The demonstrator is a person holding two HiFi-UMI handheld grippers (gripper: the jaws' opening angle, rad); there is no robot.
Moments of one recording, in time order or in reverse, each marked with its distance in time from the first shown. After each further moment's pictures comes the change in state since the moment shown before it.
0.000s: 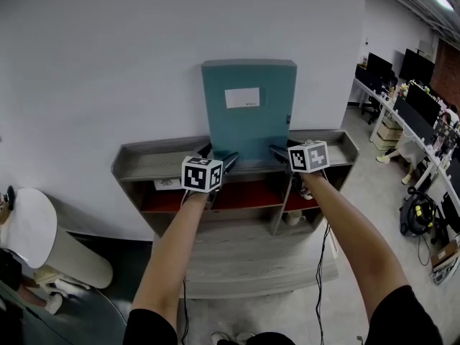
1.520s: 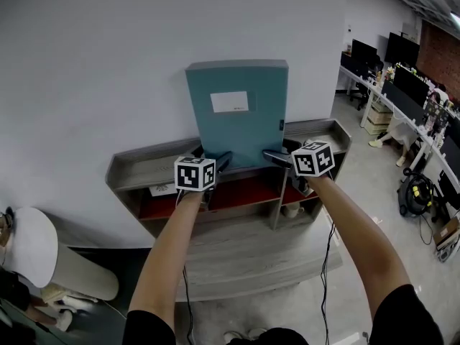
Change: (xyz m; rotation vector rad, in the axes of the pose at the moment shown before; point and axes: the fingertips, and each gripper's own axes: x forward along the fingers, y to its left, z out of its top) left arm 0.004 0.000 0.003 -0.011 0.047 -0.046; right arm -0.028 0.028 -0.004 -0.004 -0.079 0.173
